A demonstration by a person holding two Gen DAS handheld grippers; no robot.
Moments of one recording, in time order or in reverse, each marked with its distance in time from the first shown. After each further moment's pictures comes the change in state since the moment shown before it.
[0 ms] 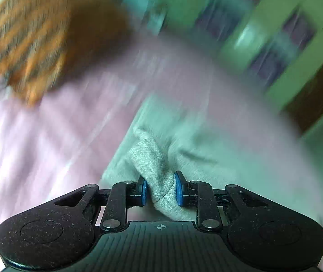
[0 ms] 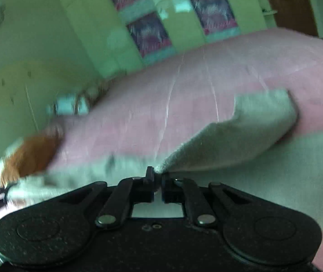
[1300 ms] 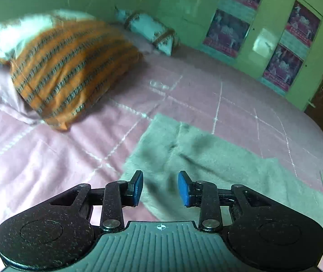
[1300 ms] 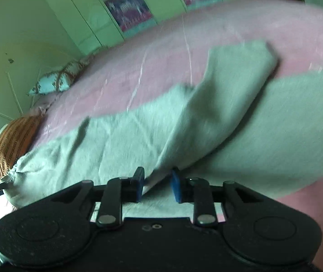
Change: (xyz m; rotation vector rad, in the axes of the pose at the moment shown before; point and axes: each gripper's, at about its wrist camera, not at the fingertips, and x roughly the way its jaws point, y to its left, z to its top) left arm -0.063 -0.048 -0.020 0.106 -0.194 0.162; right arm -0.025 -0.030 -0.012 0.051 -0.025 -0.018
